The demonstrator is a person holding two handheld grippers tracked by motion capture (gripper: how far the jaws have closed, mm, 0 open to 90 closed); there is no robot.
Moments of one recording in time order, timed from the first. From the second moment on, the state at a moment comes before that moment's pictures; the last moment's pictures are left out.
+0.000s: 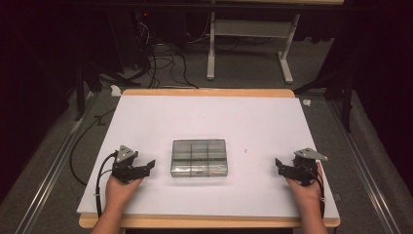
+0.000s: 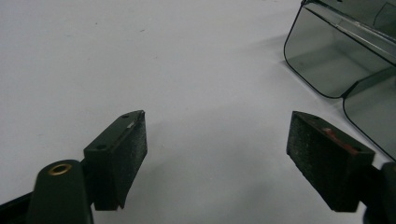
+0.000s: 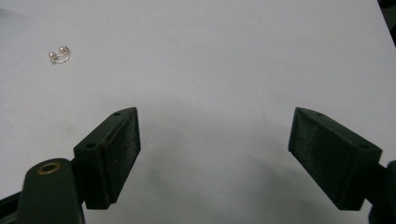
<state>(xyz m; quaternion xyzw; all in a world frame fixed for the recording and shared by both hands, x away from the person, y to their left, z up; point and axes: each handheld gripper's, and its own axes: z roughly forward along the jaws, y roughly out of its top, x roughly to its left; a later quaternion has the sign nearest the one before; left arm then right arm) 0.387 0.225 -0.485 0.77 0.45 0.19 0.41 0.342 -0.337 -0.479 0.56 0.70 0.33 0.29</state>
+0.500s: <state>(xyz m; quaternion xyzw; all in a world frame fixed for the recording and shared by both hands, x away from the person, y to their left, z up) 0.389 0.221 -0.484 0.78 0.42 0.18 0.43 0.344 -0.313 -0.469 0.54 0.72 0.34 0.28</state>
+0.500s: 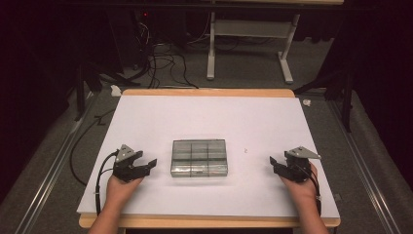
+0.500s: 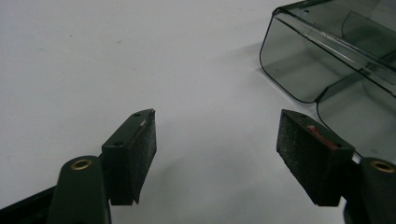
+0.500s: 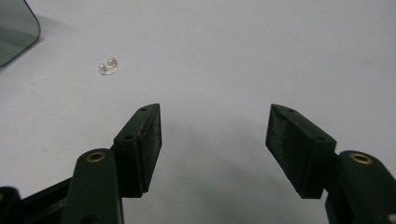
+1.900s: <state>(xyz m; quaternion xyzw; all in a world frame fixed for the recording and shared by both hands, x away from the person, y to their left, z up) 0.386 0.213 -0.485 0.80 0.39 0.19 0.41 0.404 -0.229 -0.471 0.49 0.78 0.33 0.20</state>
